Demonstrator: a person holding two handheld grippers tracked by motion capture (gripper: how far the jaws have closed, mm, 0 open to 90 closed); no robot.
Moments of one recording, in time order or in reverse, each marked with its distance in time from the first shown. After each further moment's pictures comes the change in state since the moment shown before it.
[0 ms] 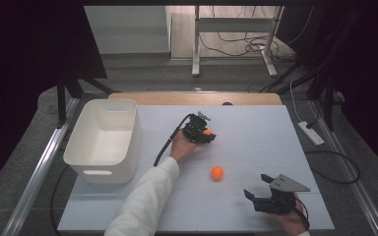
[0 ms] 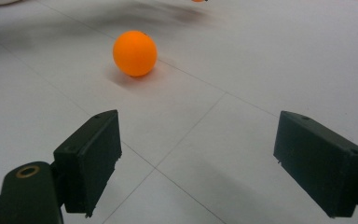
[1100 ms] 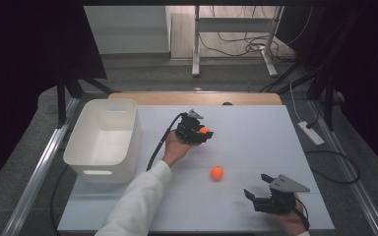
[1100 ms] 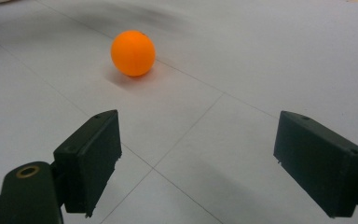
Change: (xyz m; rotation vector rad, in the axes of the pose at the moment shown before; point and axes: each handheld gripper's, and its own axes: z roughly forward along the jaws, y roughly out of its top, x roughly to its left) left arm -0.008 -0.008 -0.045 -0.125 -0.031 -0.007; right arm 0.000 0.000 0.000 -0.003 -0.007 -0.004
